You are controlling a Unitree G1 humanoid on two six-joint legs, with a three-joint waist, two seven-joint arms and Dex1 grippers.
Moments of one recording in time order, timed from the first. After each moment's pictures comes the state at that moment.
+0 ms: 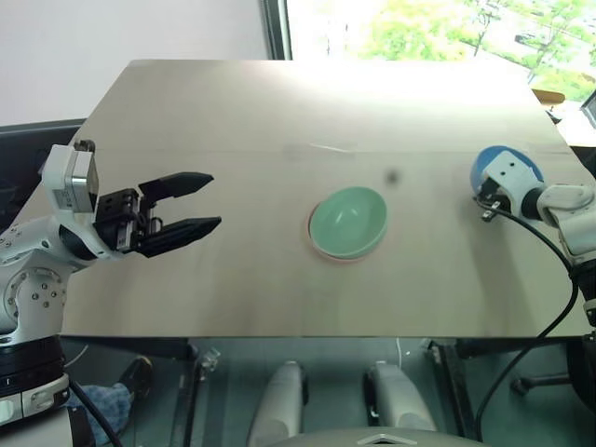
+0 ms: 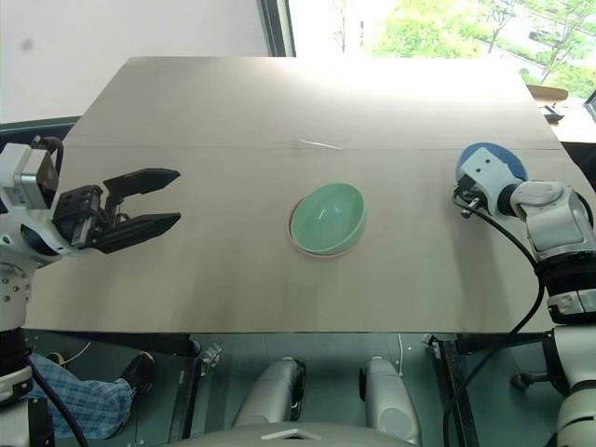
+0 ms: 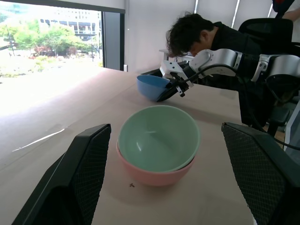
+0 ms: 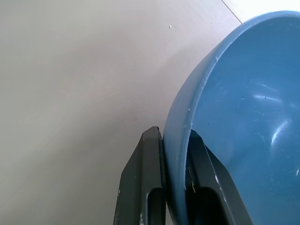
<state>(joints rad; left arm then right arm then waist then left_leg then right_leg) -0.26 0.86 0.44 -0.08 -0.85 0.45 -1.36 -0.70 -0.82 0.16 0.44 -0.04 0.40 0.80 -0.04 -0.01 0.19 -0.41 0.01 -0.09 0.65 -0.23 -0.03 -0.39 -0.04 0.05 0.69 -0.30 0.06</state>
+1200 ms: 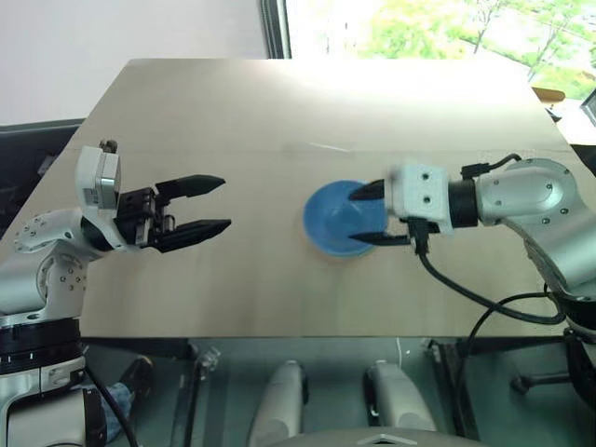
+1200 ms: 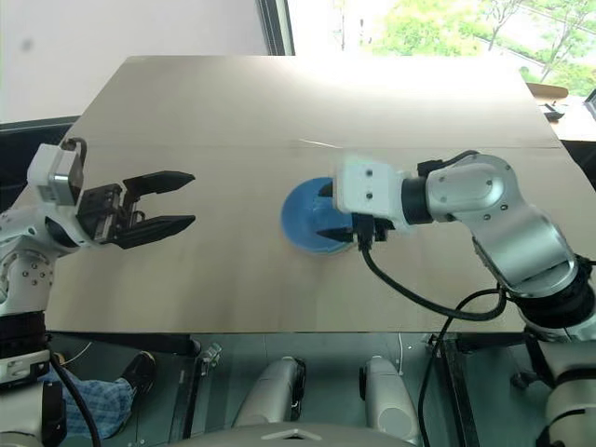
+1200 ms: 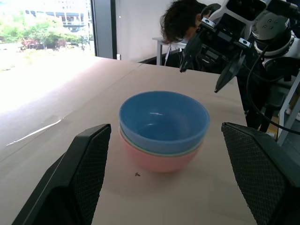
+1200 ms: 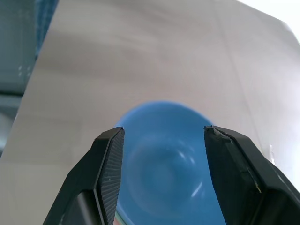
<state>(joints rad) -0.34 0.83 0.34 0.05 -0.75 0.36 -1.43 -0.75 -0.74 0.19 -0.53 0.31 0.76 1.03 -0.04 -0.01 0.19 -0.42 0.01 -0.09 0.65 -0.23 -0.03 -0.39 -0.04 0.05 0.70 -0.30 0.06</state>
